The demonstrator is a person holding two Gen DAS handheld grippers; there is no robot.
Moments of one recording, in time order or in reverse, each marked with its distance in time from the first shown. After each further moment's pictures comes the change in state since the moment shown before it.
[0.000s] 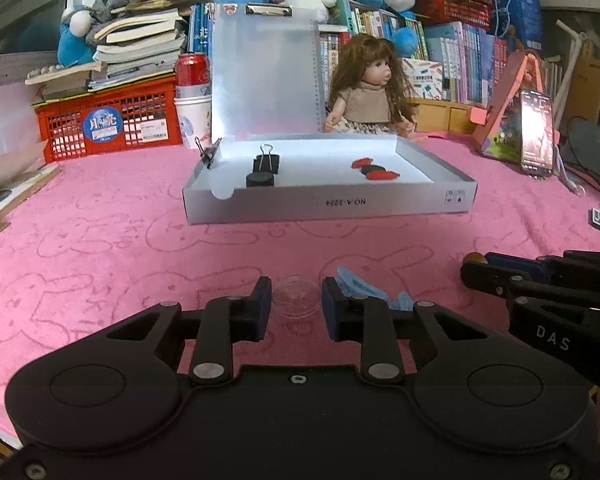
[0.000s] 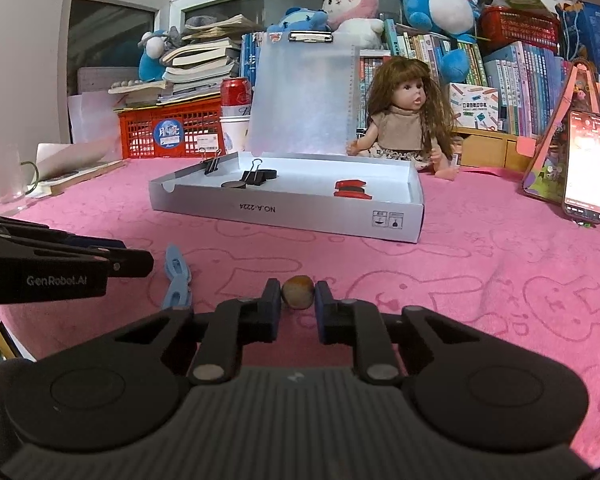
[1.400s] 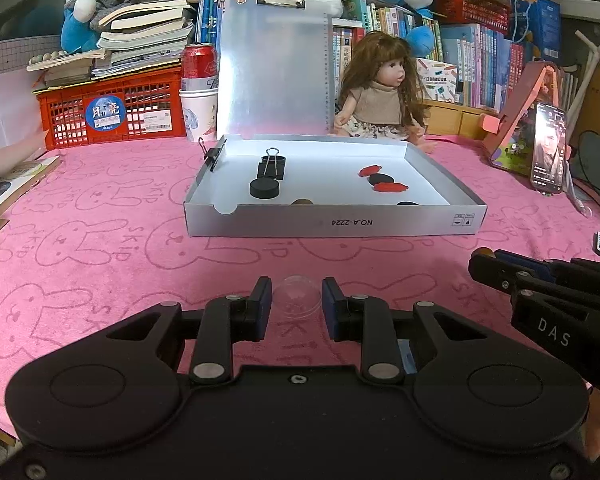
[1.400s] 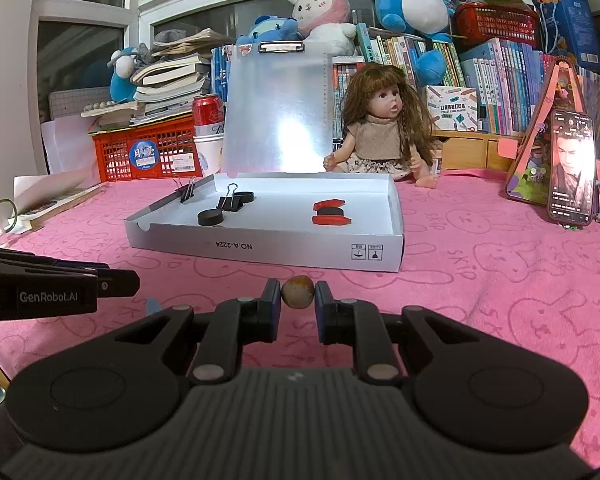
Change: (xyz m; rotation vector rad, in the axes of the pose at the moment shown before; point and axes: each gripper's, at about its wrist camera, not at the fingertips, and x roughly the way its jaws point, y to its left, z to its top) left arm 0.011 0.002 0.030 -0.052 0.058 0.001; right arm 0.008 -0.005 0.028 0.062 0.002 -0.050
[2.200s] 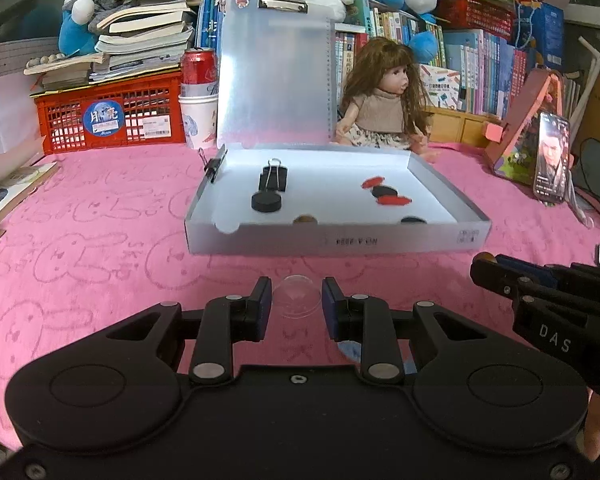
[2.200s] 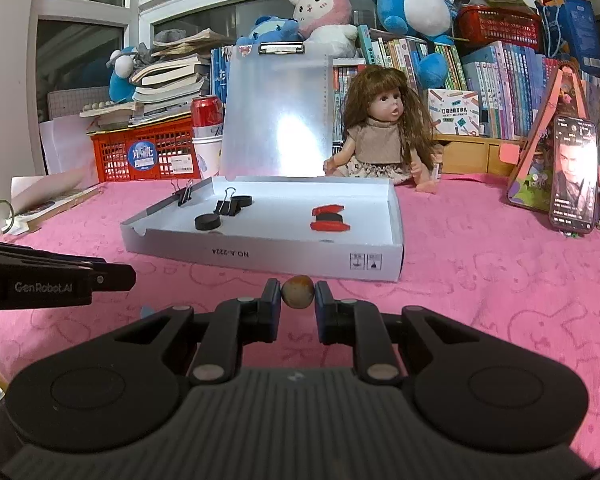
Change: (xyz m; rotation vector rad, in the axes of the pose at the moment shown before) left arm 0.007 0.005 0.019 -0.010 -0.007 -0.004; right arm 0.008 -0.003 0.012 -0.003 -0.003 0.004
